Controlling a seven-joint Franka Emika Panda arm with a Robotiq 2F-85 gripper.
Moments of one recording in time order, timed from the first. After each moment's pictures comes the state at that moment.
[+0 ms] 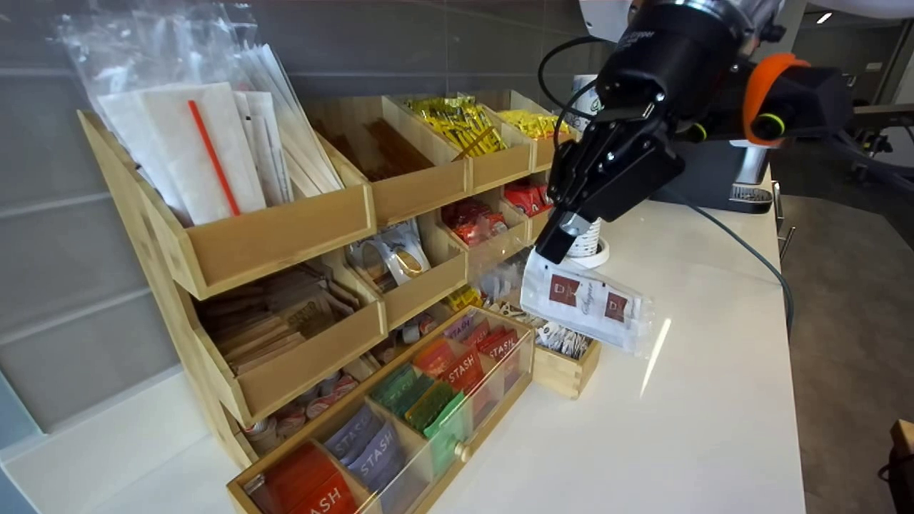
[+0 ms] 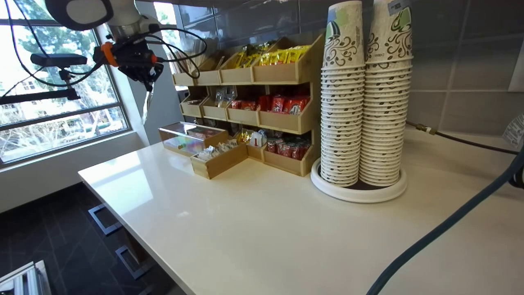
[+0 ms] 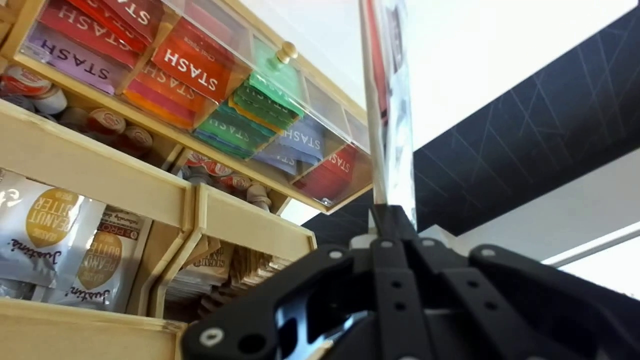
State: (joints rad) arm 0.19 -0.29 0.15 -2.28 0.61 2.38 -0.82
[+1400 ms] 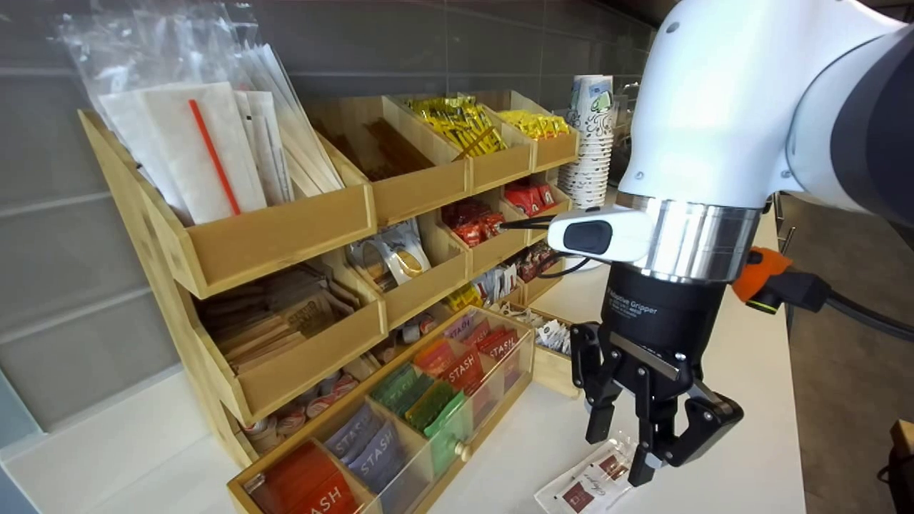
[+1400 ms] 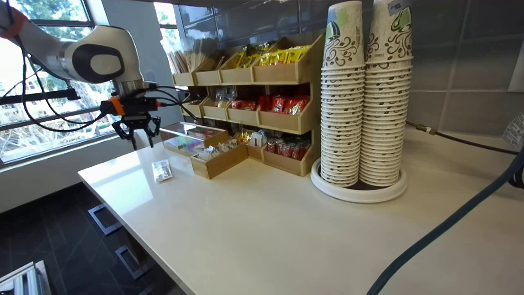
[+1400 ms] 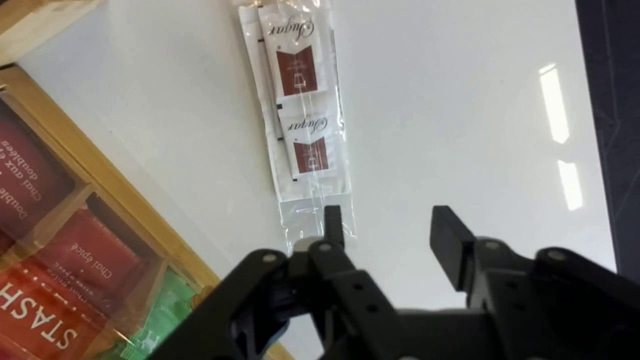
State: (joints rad) arm 0.26 -0.10 0.20 -2.39 0.24 2.37 -0.77
